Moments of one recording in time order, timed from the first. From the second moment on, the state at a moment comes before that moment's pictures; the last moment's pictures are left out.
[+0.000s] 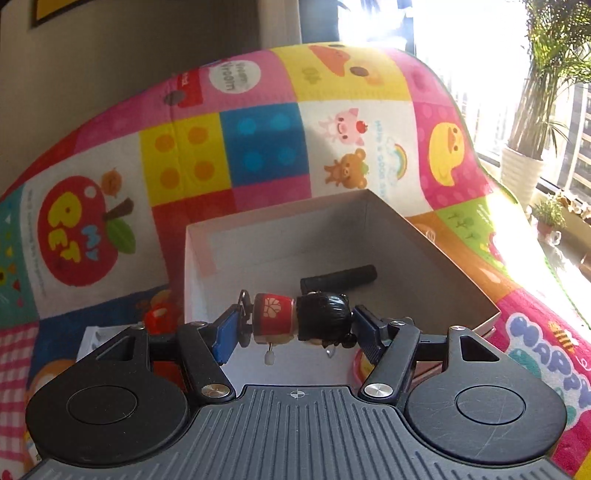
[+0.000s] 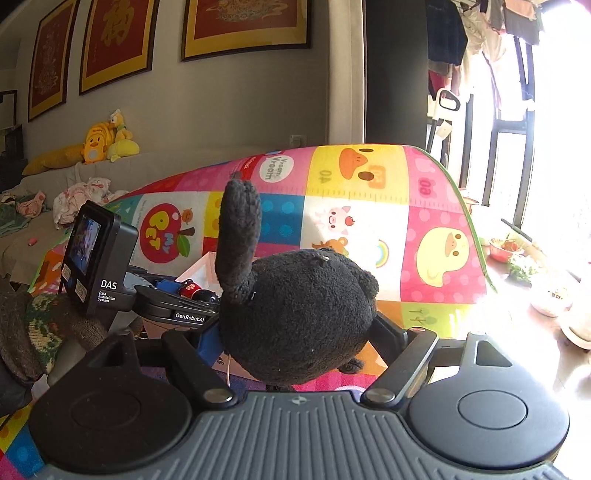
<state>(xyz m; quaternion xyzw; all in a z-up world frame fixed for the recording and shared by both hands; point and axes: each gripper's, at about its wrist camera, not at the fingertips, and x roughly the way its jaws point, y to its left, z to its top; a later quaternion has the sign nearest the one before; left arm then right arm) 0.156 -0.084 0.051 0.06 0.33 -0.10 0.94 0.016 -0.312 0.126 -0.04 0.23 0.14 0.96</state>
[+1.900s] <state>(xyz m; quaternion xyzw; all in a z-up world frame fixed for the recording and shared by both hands) 0.010 0.032 0.023 -0.13 0.24 -0.06 0.96 0.241 -0.117 0.050 -0.03 0.44 0.18 0.88</state>
